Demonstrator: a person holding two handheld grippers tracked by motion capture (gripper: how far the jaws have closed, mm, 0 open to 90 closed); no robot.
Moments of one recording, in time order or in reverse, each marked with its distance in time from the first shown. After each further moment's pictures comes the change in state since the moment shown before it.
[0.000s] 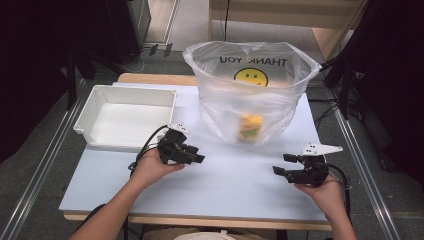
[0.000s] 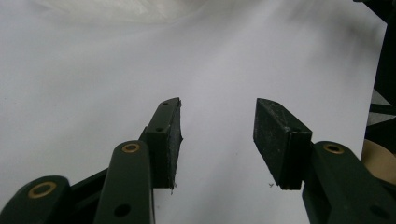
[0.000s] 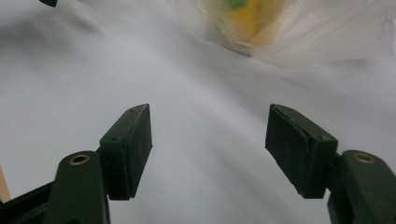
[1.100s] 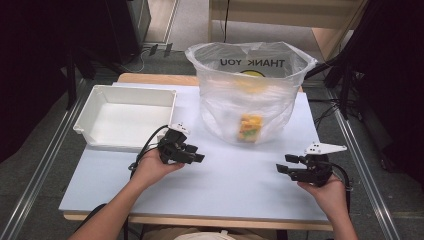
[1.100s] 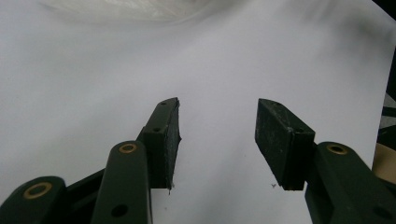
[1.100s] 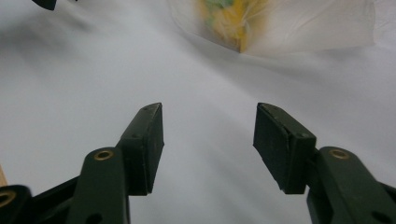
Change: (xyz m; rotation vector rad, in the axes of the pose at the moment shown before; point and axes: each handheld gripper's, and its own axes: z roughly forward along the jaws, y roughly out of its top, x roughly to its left) left arm 0.002 -0.001 0.001 0.000 0.028 -0.006; right arm -0.004 0.001 -0.008 0.008 -0.014 0.024
